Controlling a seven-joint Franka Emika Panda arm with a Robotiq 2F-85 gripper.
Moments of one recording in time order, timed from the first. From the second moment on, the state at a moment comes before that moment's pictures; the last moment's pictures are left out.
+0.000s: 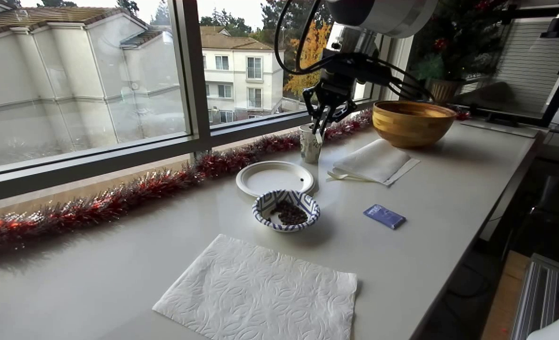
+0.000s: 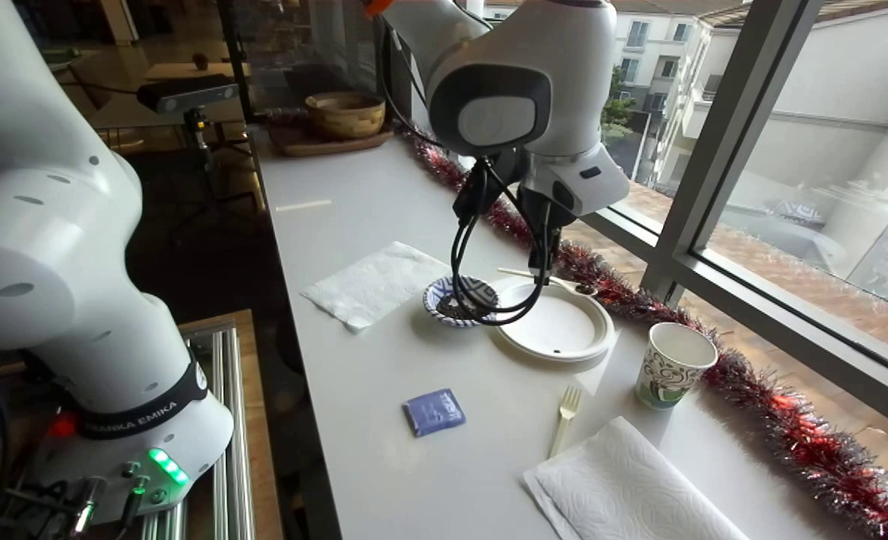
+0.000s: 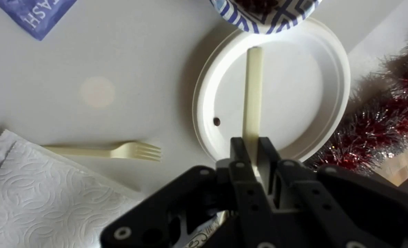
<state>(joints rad) -0.10 -0.06 -0.08 -2.41 0.23 2.56 0.45</state>
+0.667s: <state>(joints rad) -0.14 0.08 -0.16 -2.20 0.14 2.49 0.47</state>
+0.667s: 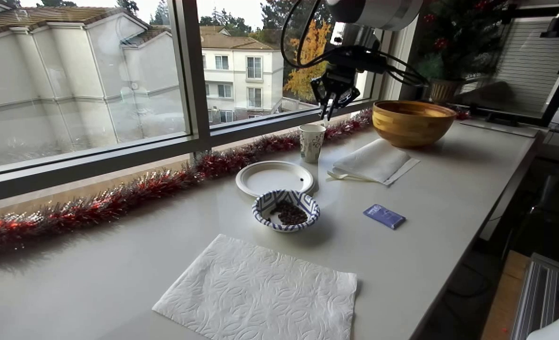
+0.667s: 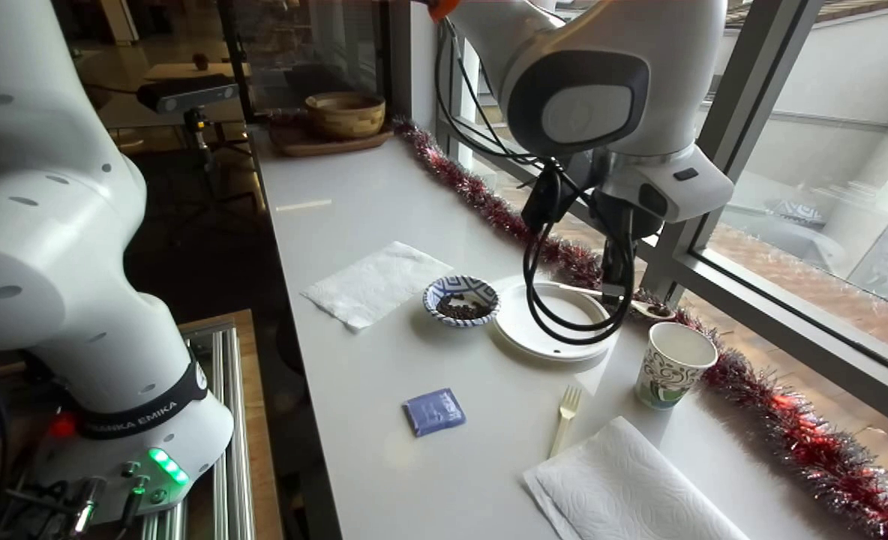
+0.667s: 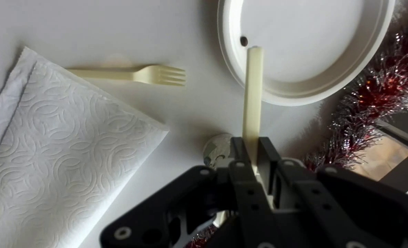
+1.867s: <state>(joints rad) -0.03 0.32 -0.24 -1.95 -0.20 2.37 0.71</state>
